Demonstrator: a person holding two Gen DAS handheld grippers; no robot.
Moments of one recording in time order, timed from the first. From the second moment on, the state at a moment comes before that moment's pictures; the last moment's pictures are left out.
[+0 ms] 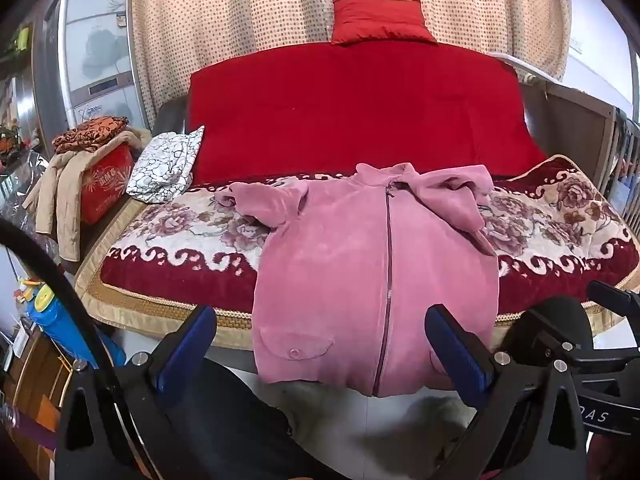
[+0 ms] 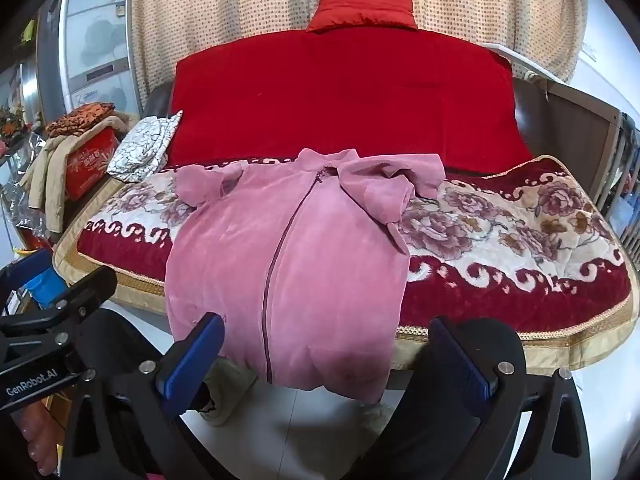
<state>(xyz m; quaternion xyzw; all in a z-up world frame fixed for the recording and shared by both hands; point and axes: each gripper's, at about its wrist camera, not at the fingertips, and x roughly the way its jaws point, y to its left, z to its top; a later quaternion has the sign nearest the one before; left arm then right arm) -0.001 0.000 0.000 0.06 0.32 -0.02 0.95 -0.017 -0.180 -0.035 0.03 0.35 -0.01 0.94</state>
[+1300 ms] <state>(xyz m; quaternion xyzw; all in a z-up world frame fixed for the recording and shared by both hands) 0.023 0.007 0.013 0.07 0.30 0.00 0.95 0.008 -0.185 -0.007 0.01 0.31 -0.03 0.95</state>
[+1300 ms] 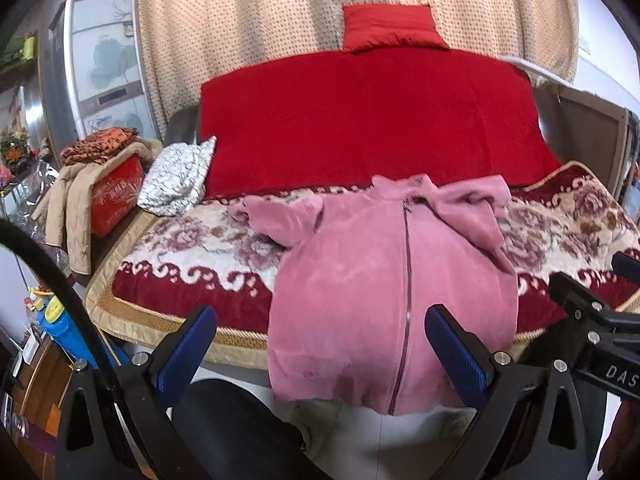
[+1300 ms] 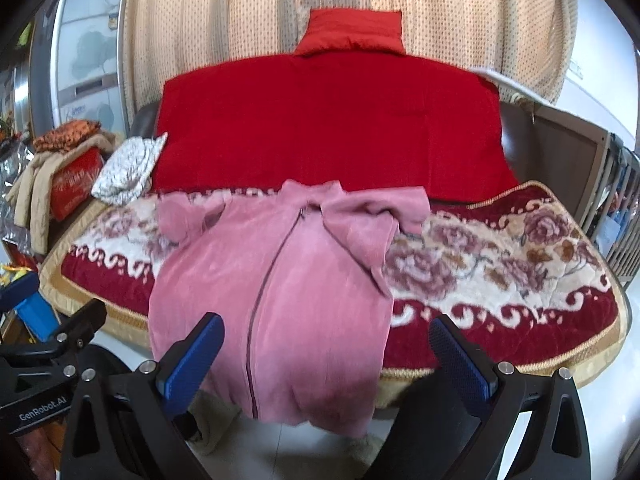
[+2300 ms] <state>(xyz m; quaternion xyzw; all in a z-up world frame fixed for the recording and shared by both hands) 0.133 -0.005 -0.008 0.07 0.32 0.02 0.94 0.096 -0.210 -0.032 0.05 0.33 -0.04 0.94</state>
